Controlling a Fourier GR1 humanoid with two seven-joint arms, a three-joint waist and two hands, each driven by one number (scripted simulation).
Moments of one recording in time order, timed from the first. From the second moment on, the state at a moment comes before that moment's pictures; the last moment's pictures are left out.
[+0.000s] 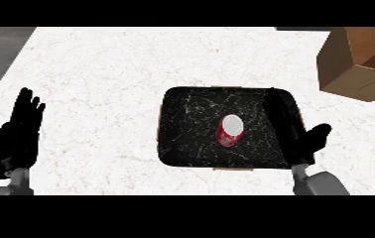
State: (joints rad) left arm -0.01 0.43 0.00 -1.49 0.36 0.40 0.06; right arm -0.13 -0.29 0.32 -1.36 -0.42 -0.21 -0.10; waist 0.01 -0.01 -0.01
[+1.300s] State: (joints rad) left arm -0.22 0.53 -0.26 -1.55 0.15 0.05 -0.09; right arm -0.45 -0.96 0.33 -1.85 0.04 0.16 0.06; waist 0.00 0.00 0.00
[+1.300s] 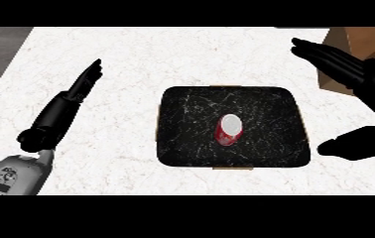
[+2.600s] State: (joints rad) left arm -0.25 0.46 -0.19 -1.50 0.09 -0.03 -0.09; right arm -0.73 -0.52 0.74 -1.97 0.21 0.55 0.92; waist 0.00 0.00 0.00
